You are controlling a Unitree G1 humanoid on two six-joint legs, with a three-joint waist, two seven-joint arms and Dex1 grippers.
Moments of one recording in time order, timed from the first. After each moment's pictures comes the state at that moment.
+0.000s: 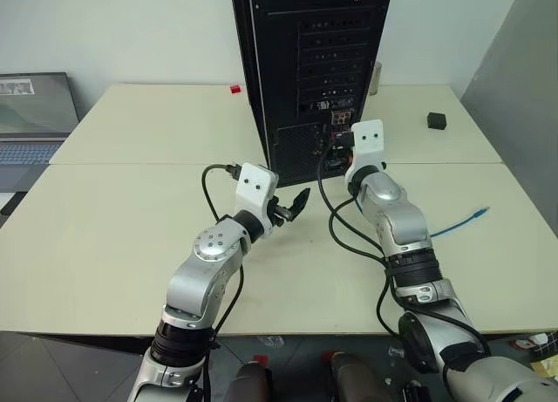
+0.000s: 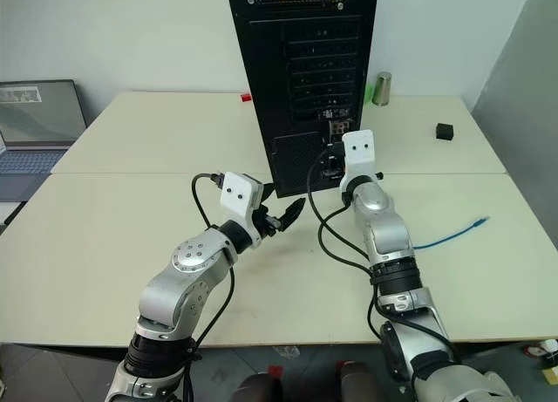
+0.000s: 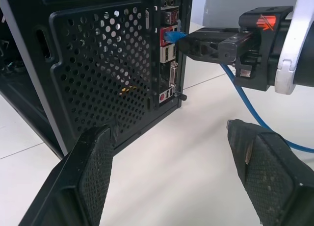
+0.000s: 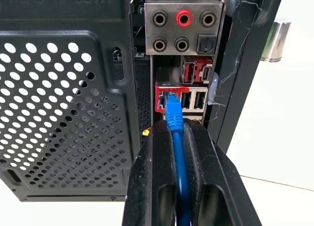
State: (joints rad) left arm -0.37 0.23 -0.12 -0.35 -0.24 0.60 -0.30; right arm -0.79 -0.05 0.00 0.28 0.06 0.44 0.05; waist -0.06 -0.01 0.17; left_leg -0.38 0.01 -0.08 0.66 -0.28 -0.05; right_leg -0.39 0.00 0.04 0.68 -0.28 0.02
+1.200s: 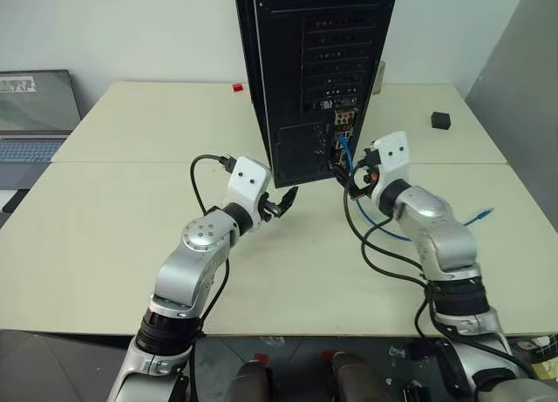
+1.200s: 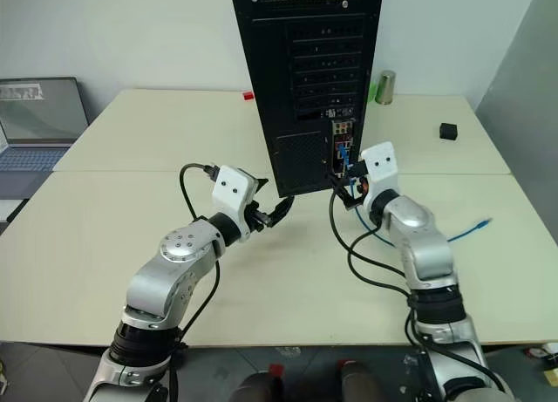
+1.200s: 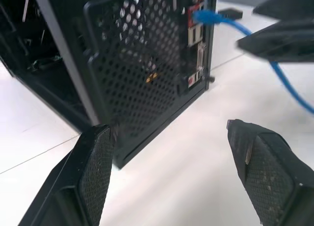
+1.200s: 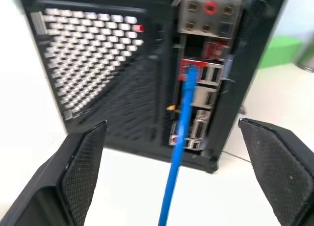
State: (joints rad) left arm -0.41 0.34 -0.11 -0.32 -0.21 0.65 -0.35; right arm -0.57 -0.31 0.02 -0.14 0.20 0.62 0.39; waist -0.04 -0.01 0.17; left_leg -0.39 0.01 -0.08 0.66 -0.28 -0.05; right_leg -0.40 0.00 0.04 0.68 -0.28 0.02
